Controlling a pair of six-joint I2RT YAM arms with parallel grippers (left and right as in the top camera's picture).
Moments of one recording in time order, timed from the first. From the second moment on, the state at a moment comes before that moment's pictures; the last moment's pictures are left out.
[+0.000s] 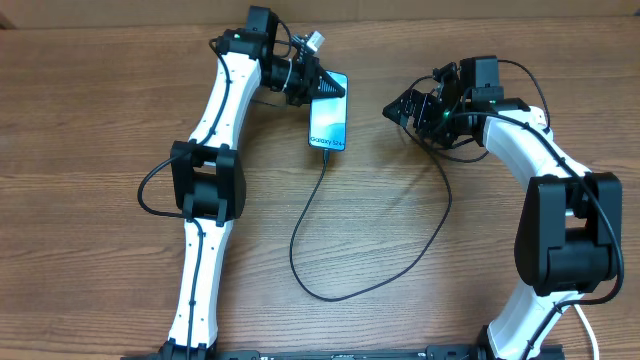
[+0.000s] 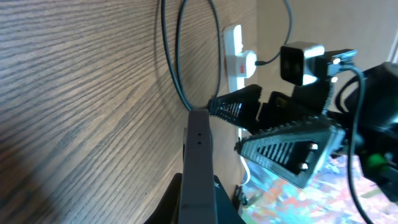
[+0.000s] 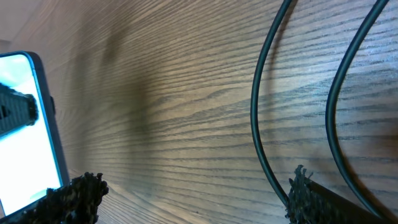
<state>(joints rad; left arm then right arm) -0.21 2.74 2.62 -1.17 1.13 -0.18 0.05 1.97 1.35 -0.43 -0.56 0.39</state>
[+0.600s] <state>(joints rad) -0.22 2.74 2.62 -1.16 1.01 -0.23 0.05 1.97 1.35 -0.43 -0.56 0.39</state>
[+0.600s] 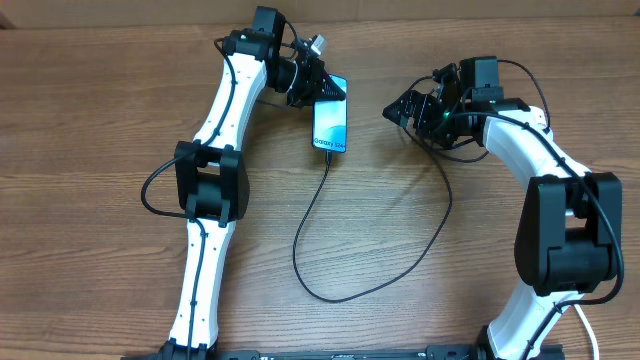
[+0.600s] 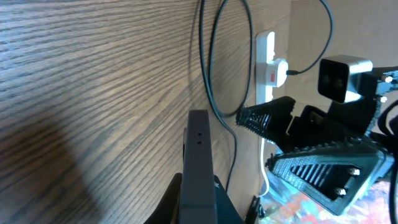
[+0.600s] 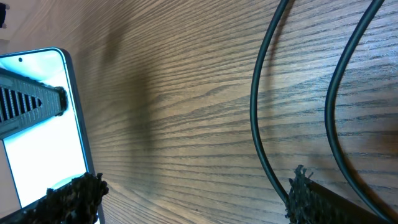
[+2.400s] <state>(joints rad) -0.25 2.74 2.41 -1.04 0.85 -0.34 0.05 1.97 1.35 -0.44 -0.54 0.39</state>
